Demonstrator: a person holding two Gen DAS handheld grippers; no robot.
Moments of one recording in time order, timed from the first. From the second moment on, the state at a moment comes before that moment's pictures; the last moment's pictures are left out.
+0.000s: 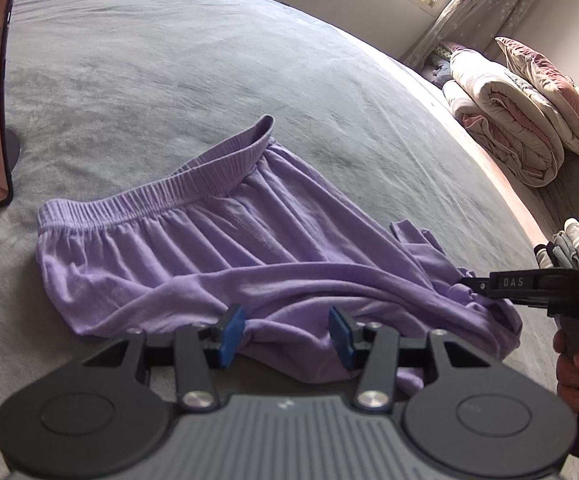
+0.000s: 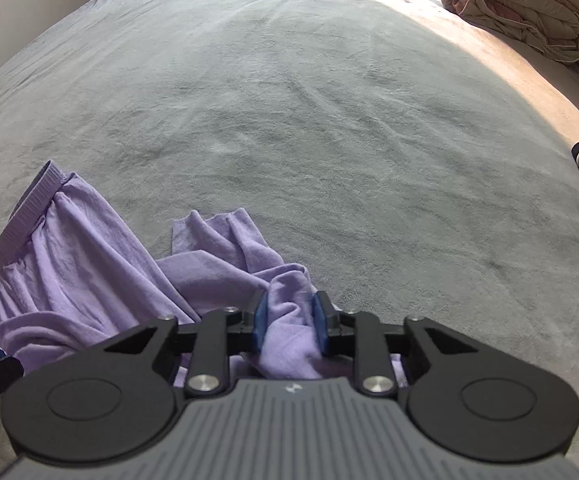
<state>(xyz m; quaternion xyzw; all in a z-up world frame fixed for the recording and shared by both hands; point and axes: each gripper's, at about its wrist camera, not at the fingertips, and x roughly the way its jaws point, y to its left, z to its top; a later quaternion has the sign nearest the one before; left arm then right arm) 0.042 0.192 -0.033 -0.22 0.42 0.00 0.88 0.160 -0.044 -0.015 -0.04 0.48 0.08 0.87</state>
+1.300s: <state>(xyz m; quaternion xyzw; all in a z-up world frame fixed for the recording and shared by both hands) 0.023 0.220 -0.021 -0.29 0.41 -0.02 0.86 0.035 -0.195 0.020 0.14 0.42 0.07 0.89</state>
